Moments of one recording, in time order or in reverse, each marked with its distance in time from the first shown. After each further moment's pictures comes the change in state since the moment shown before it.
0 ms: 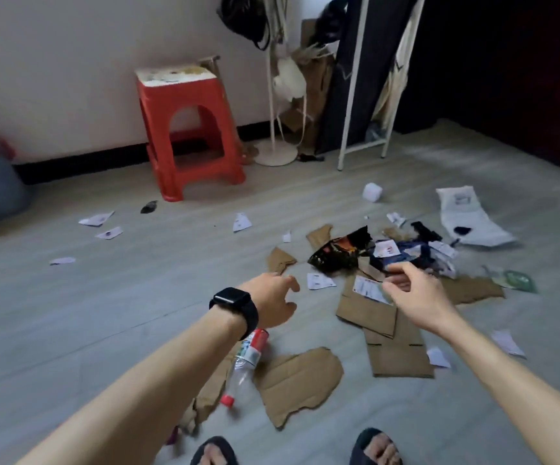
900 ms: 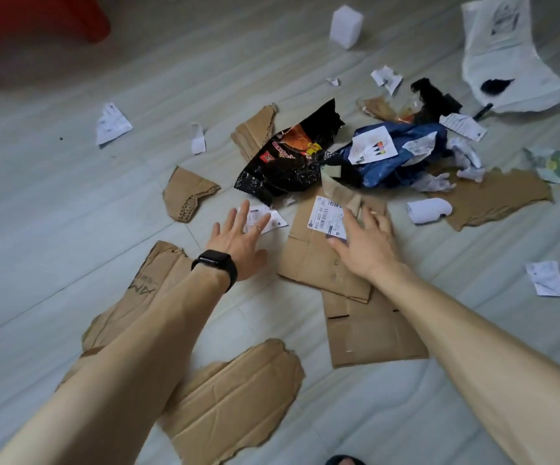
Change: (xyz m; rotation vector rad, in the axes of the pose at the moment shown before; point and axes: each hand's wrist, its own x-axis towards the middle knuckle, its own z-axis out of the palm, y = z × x) left_hand 0.341 -0.056 0.247 0.221 -0.213 -0.028; right_hand 0.242 0.251 0.194 -0.556 -0.226 0.163
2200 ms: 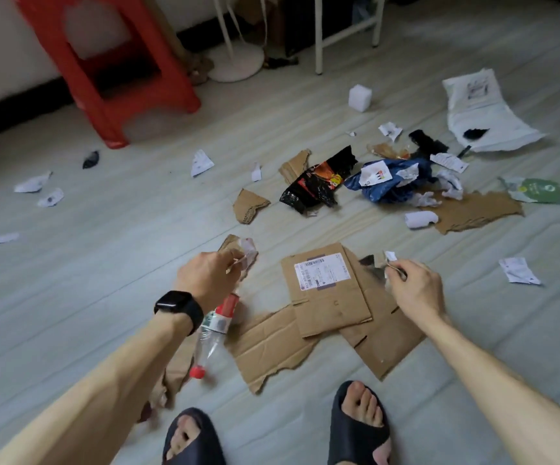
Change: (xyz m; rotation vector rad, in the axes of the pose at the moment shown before) left_hand -0.271 -0.004 -0.089 -0.145 0.347 -0.224; right_hand -0.203 0.037 -0.044 0.488 0.401 0.022
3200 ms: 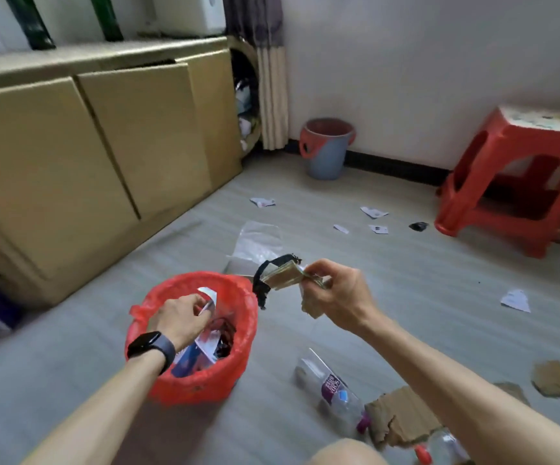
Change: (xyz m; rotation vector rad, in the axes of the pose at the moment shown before) left_hand -0.499 -0.385 -0.066 -0.305 0.354 -1.180; right_hand -0.352 -0.599 0.076 0.455 -0.944 -1.030
